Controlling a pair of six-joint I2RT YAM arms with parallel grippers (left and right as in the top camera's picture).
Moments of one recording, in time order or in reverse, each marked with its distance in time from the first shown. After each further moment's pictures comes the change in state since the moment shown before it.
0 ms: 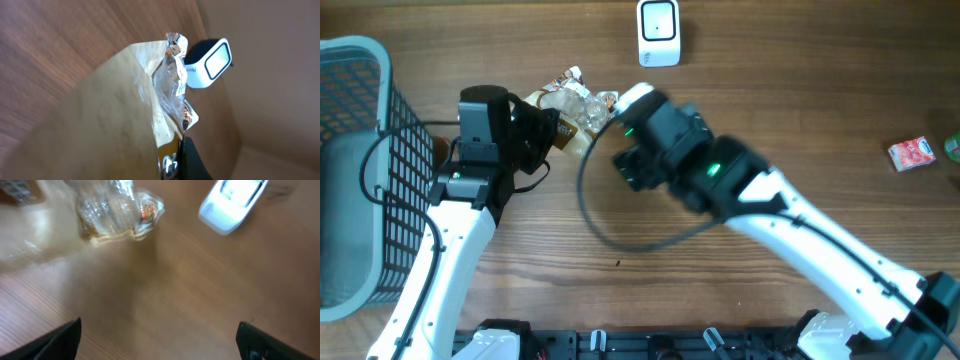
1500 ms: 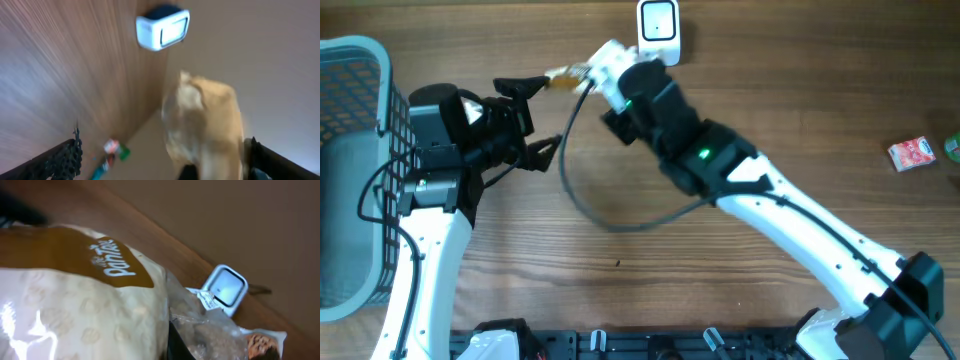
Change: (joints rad) left arm 0.175 -0.031 0.001 0.063 0.439 -0.451; right arm -0.099 0.069 -0.006 0.457 -0.118 -0.160
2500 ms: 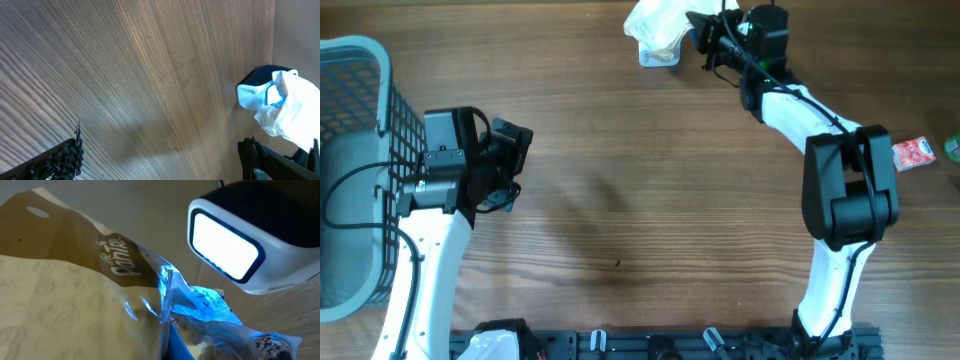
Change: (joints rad) left arm 0.000 -0.004 0.003 -0.387 -0.433 0.448; right arm -0.573 0.530 -0.005 0.815 -0.733 1.902
